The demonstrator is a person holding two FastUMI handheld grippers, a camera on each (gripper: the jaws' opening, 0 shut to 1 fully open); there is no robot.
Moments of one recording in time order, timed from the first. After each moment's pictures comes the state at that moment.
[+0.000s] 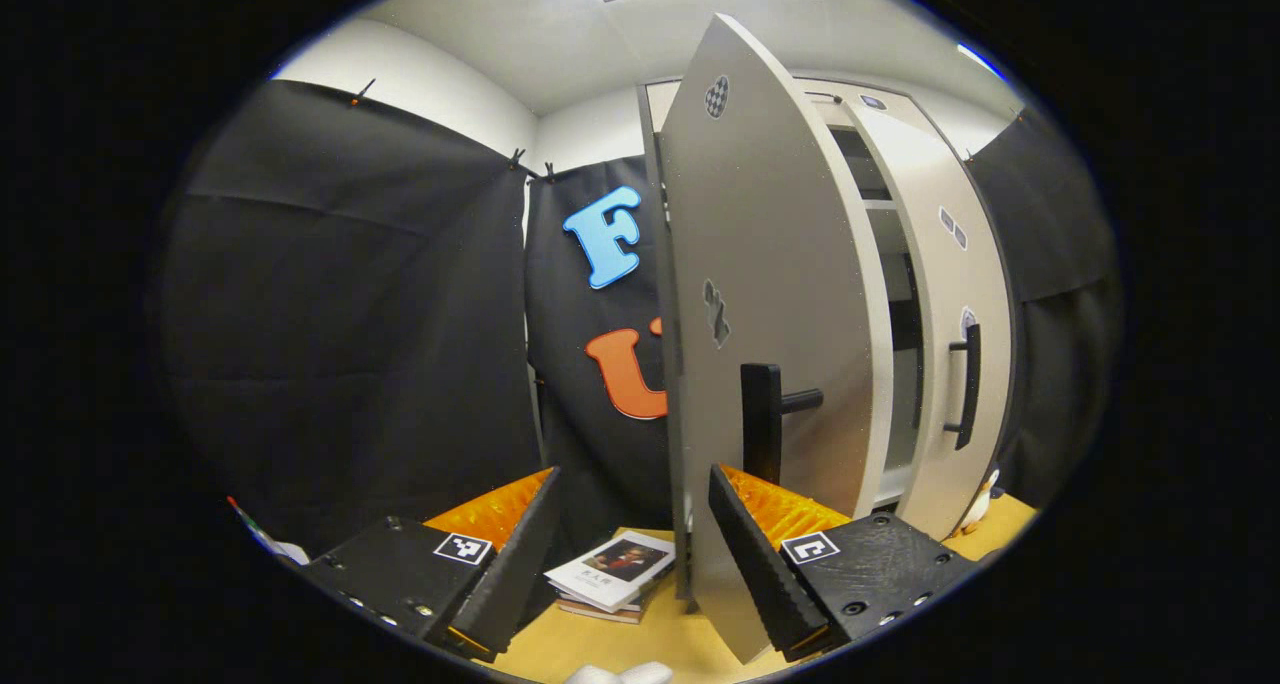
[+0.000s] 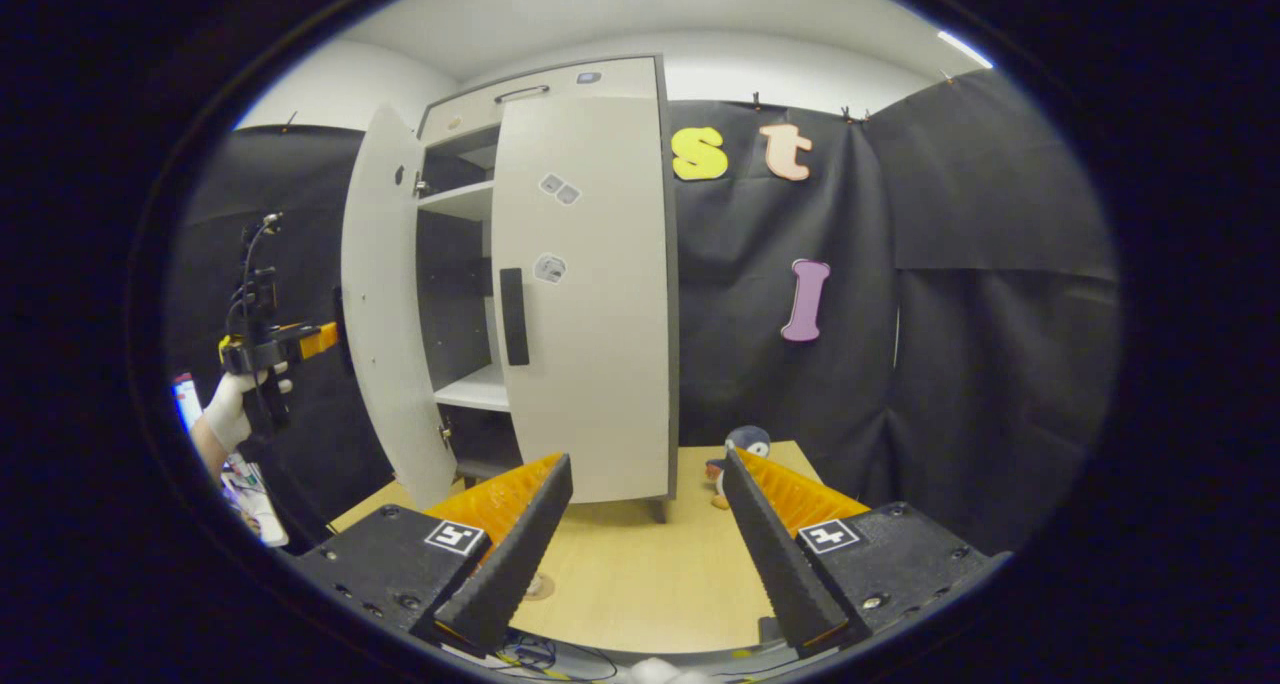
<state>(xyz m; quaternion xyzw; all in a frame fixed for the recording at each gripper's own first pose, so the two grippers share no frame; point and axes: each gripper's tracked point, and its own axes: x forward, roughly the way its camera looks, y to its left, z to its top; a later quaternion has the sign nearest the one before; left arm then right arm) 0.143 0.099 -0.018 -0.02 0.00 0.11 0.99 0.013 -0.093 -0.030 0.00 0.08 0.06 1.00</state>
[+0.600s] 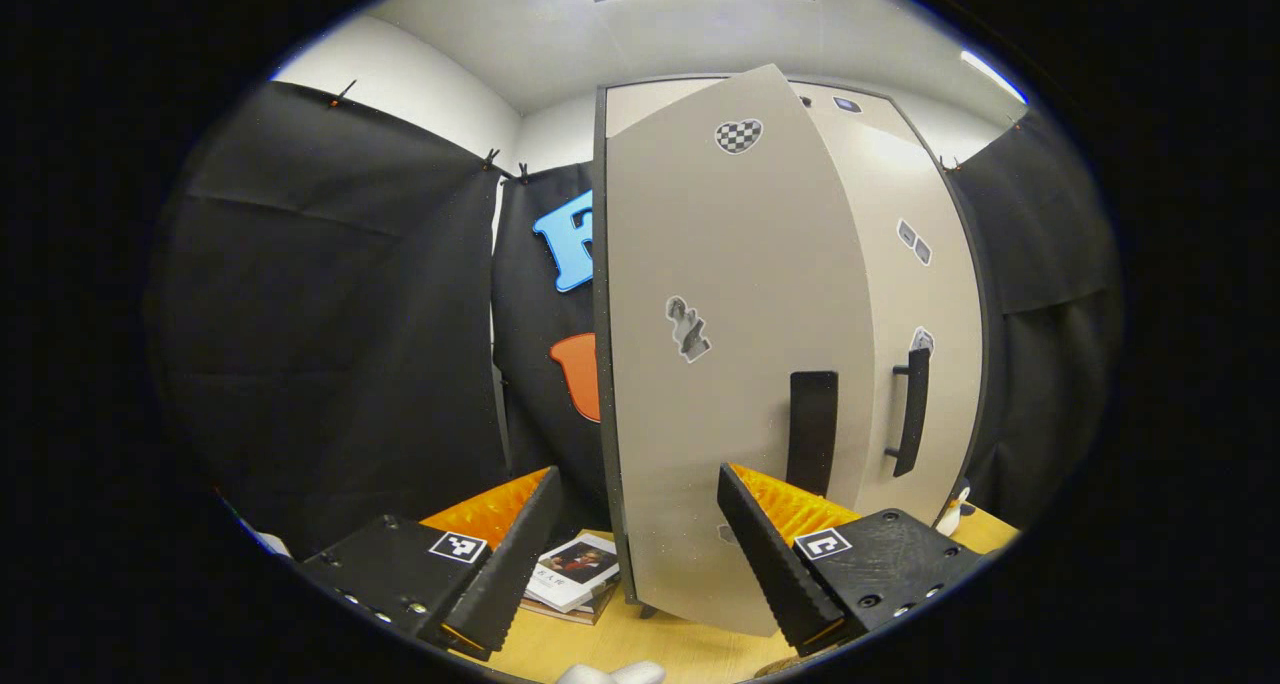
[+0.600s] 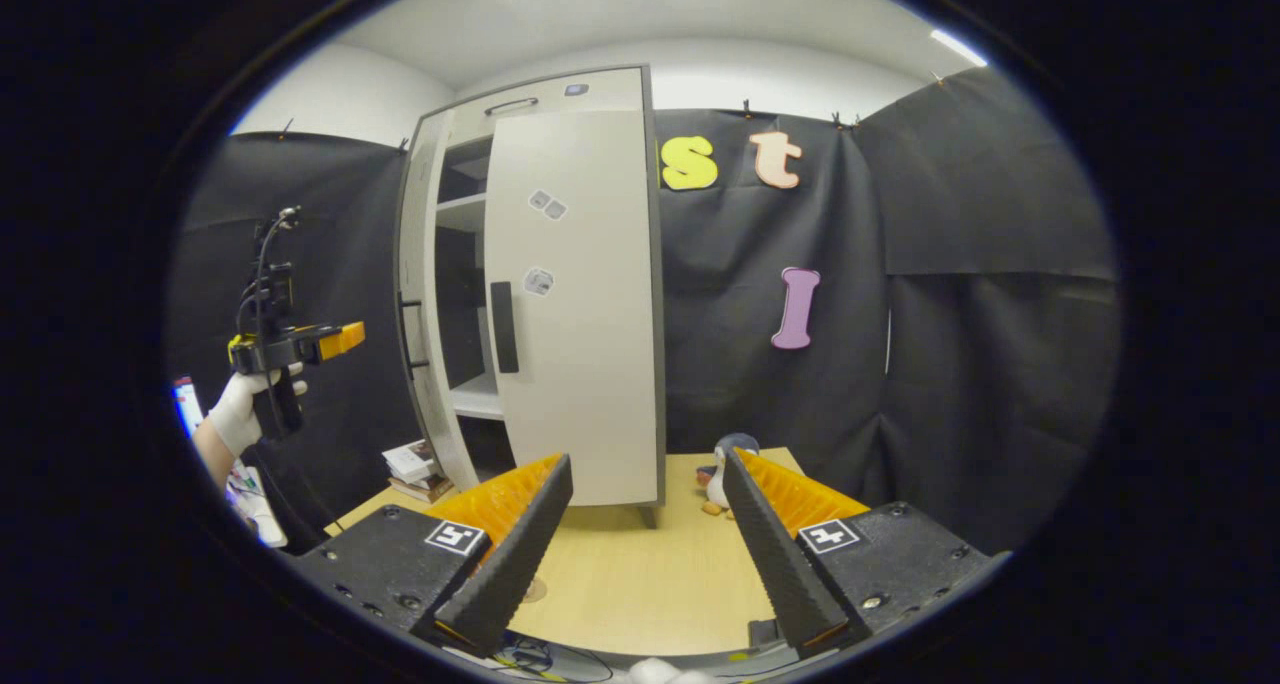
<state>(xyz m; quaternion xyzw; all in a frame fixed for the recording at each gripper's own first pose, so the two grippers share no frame) 0.150 0.064 -0.003 -0.01 0.00 0.10 0.99 0.006 -0.107 -0.023 0.01 0.06 0.06 1.00</state>
